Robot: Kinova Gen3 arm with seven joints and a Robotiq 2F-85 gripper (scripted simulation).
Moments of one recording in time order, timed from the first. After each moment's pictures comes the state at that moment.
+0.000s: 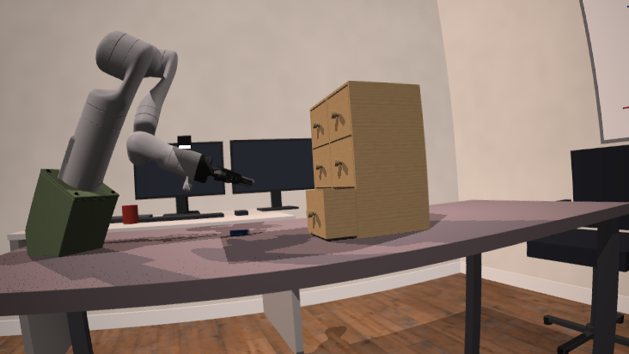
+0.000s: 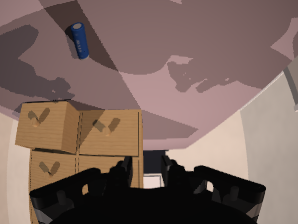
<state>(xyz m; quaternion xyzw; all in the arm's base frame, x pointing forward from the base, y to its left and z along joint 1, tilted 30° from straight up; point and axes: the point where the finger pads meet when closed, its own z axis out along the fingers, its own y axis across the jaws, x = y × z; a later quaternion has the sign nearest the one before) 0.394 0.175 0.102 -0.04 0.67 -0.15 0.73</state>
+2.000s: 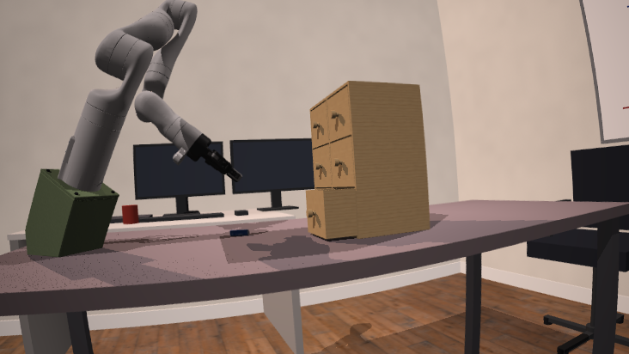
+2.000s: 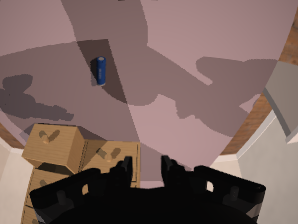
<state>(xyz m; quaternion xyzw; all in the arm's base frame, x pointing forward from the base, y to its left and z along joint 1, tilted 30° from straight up) 0.358 0.184 0.106 -0.04 0.79 -0.16 0.60</state>
